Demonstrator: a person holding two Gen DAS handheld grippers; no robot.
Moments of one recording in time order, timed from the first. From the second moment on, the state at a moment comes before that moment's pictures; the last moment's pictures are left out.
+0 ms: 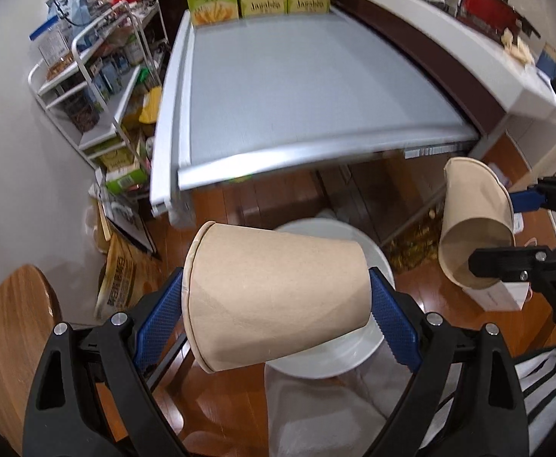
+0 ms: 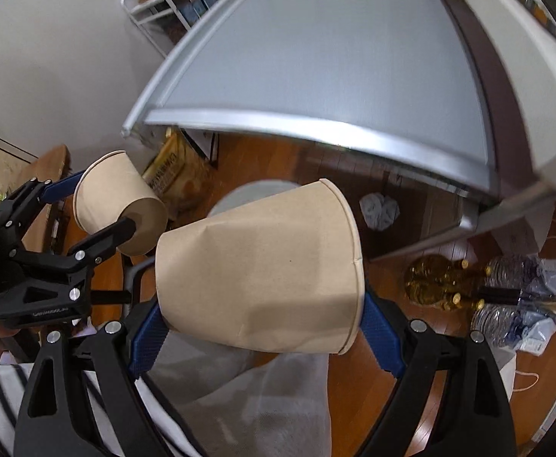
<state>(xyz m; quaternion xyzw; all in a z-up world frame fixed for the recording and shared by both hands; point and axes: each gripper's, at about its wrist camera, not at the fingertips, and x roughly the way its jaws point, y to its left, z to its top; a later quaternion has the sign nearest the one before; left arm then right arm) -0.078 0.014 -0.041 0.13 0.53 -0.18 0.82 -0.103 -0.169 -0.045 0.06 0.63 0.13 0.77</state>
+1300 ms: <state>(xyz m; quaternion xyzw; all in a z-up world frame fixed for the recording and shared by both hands) -0.075 0.011 -0.128 0.18 0.59 -0.18 0.76 -0.071 -0.143 -0.141 0.05 0.70 0.10 0.71</state>
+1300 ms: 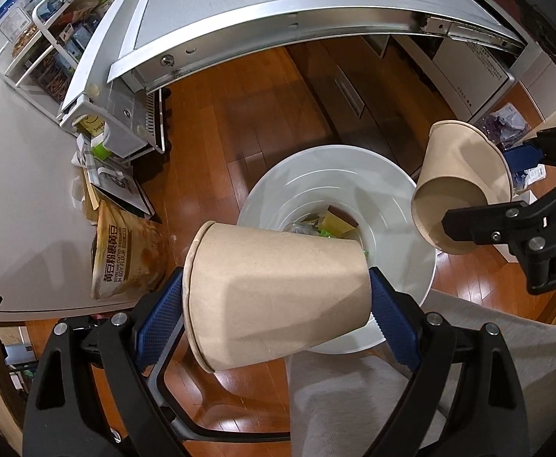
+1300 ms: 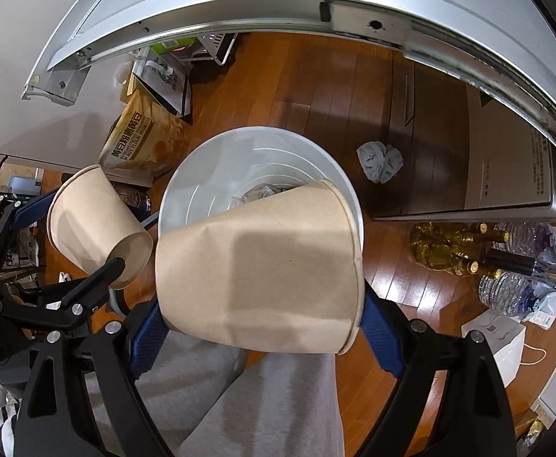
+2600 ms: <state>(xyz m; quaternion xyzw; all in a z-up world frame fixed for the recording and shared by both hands) -0.067 0.015 -0.134 0.15 0.62 -0.23 0.74 -0.076 -0.159 -0.136 0.09 0.71 0.08 0.70</state>
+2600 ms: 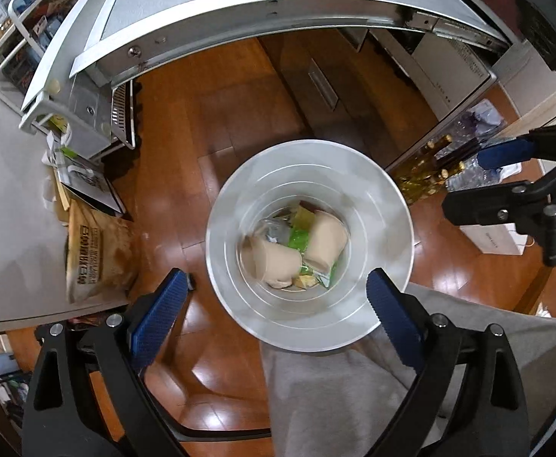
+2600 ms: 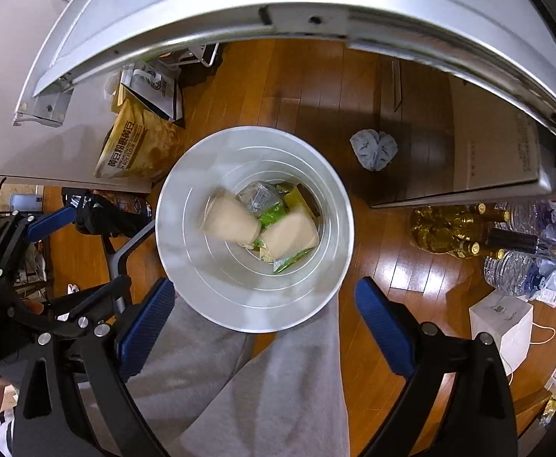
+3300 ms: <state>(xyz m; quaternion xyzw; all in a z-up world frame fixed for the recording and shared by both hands) -0.067 0.028 -0.050 0.11 0.55 -0.19 0.81 -0.094 -0.180 -0.032 0.12 0.62 0.10 0.77</state>
